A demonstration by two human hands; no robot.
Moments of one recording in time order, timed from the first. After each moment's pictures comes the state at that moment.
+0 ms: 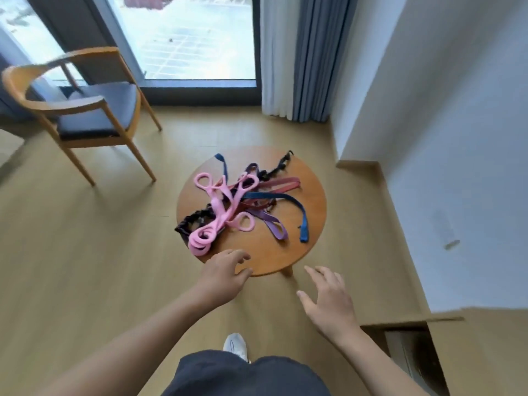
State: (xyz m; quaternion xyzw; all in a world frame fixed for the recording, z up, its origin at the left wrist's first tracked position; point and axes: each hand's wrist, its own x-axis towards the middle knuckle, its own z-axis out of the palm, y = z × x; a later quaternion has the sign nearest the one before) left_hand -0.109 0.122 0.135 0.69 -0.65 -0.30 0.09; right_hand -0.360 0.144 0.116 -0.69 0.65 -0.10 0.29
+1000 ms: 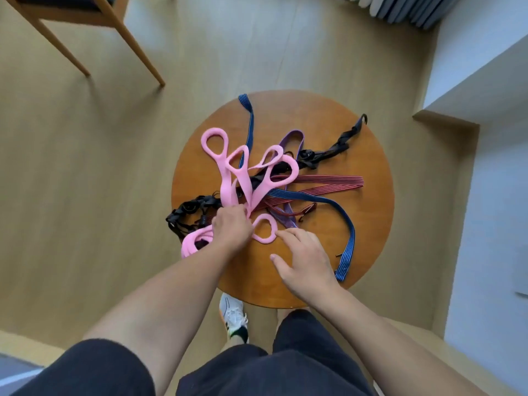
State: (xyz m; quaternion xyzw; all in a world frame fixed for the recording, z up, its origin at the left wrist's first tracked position) left_hand -0.048 -0.135 -0.048 0.84 -0.42 -0.33 -0.04; right_hand -0.235 -0.130 0.010 -0.76 0.51 0.03 0.39
